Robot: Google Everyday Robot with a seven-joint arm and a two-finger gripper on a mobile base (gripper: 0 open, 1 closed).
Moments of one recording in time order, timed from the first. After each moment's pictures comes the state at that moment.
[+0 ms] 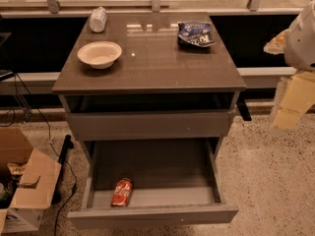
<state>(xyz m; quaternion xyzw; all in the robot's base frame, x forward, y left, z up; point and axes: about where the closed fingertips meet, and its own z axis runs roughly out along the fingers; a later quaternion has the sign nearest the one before) 0.438 -0.217 0.976 -0.60 0.78 -0.03 0.16</state>
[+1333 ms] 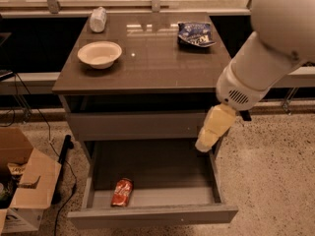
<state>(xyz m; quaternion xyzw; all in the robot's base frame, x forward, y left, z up) 0.473 -0.142 0.870 -0.52 0.84 0.04 0.15</state>
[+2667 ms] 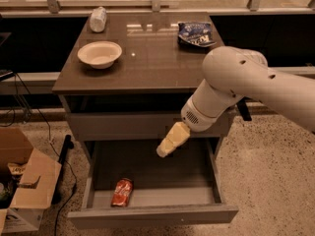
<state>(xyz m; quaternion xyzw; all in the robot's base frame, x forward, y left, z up) 0.511 -0.083 0.743 -0.38 0.91 0.14 0.11</state>
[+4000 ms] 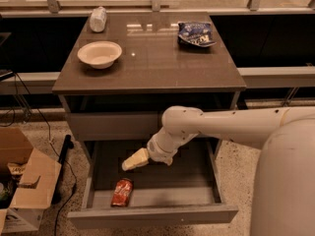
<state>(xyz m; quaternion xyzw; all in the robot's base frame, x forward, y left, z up) 0.539 0.019 0.543 -0.17 0.96 0.23 0.03</state>
